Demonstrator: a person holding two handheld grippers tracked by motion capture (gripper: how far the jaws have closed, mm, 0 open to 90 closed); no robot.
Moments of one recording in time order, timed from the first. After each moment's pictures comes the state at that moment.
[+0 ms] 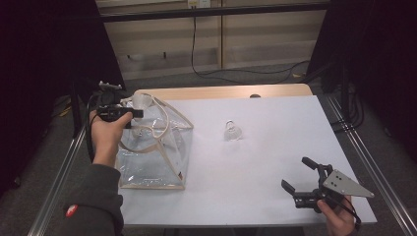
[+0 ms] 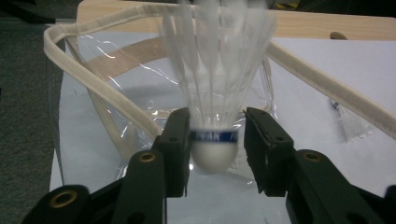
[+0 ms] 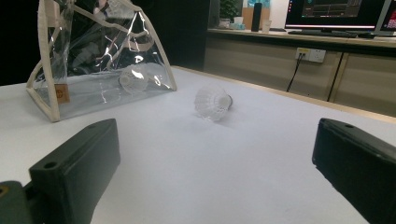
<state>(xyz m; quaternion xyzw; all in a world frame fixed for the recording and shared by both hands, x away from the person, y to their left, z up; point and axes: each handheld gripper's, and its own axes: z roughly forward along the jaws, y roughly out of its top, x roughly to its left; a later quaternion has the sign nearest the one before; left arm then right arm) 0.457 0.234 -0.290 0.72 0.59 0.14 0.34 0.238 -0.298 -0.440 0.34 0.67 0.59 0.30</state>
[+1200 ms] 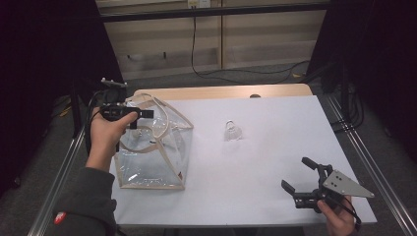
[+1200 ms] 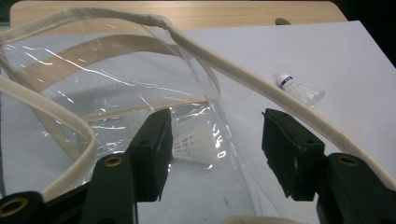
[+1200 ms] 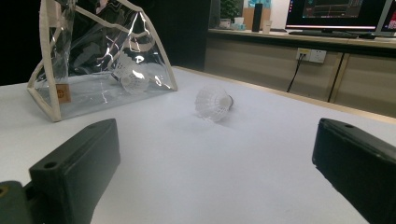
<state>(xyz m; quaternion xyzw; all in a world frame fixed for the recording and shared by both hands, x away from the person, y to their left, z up) 0.444 0.217 -0.270 0.76 0.53 0.08 0.36 0.238 -0.298 -0.439 0.34 0.67 0.59 0.30</state>
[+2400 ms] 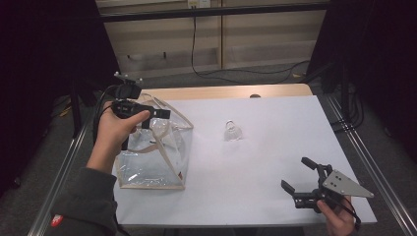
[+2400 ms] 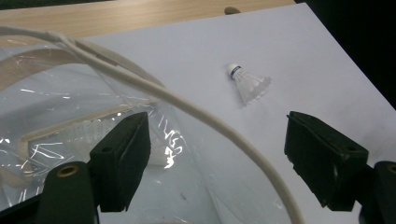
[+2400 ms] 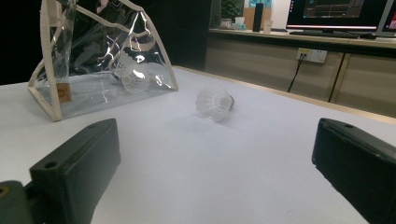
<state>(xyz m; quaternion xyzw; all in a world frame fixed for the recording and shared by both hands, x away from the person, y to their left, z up) 0.433 0.179 -0.249 0.79 0.48 0.04 0.38 0.238 -0.297 -0.439 0.34 0.67 0.59 0.30</state>
